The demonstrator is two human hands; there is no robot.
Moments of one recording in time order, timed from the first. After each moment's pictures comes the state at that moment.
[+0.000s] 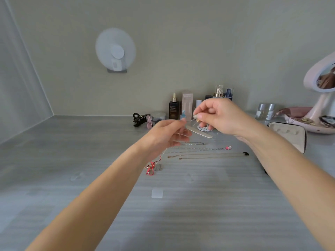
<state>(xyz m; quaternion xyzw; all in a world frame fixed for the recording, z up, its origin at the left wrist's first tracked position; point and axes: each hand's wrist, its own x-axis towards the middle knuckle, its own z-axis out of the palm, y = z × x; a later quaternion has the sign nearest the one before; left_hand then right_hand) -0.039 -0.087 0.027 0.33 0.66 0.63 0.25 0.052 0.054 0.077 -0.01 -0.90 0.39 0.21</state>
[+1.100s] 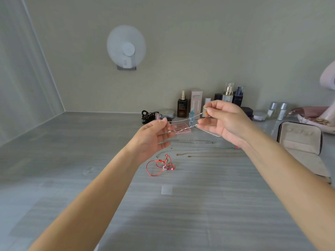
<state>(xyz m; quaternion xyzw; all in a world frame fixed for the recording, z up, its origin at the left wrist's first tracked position) -0.068 -0.130 0.005 0.22 0.57 0.75 0.26 0.034 0.050 0.055 -0.02 -0.66 0.73 0.17</state>
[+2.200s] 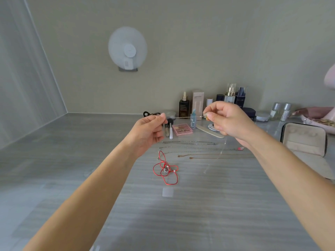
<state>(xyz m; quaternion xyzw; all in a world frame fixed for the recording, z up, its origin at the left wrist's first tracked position) -0.079 -0.132 0.018 0.24 0.59 0.75 0.19 0.030 0.060 0.052 -0.03 -0.82 0.53 0.21</state>
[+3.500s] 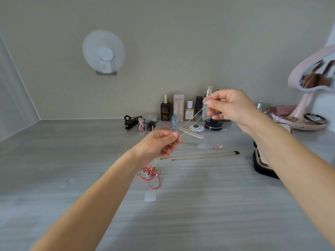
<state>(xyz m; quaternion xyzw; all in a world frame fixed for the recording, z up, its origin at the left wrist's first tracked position) -0.054 -0.083 0.002 0.36 0.64 0.61 0.29 0.056 0.092 0.088 -0.10 -0.81 0.51 0.27</state>
